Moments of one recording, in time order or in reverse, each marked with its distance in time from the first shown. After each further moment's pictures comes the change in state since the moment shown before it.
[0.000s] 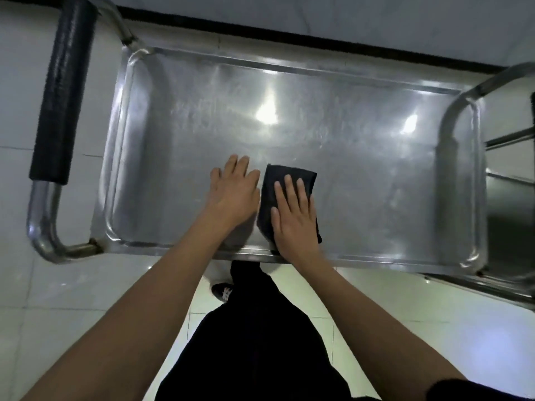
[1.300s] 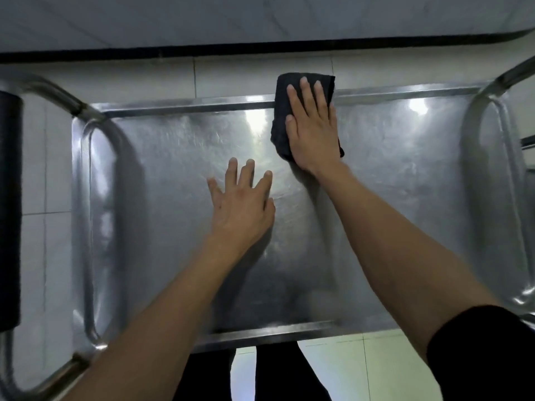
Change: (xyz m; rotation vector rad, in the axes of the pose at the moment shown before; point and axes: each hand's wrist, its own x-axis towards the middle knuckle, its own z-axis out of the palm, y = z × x) left_hand 0.127 0.013 -0.033 0.060 0.032 0.060; right_hand 0.292 0.070 -0.068 0.012 0.101 0.108
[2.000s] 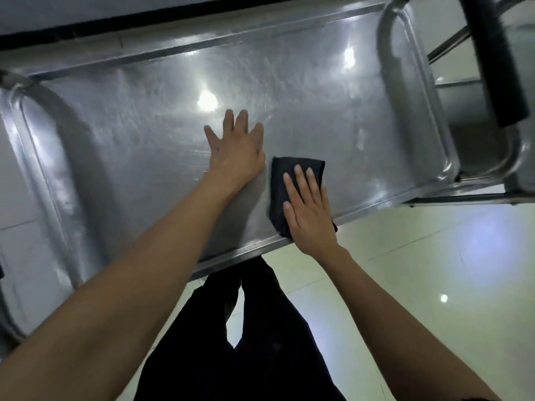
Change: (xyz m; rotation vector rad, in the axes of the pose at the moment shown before) left_hand -0.022 0.057 0.006 0.007 -0.067 0.258; right_hand -0.329 0.013 0.020 0.010 -0.053 0.158
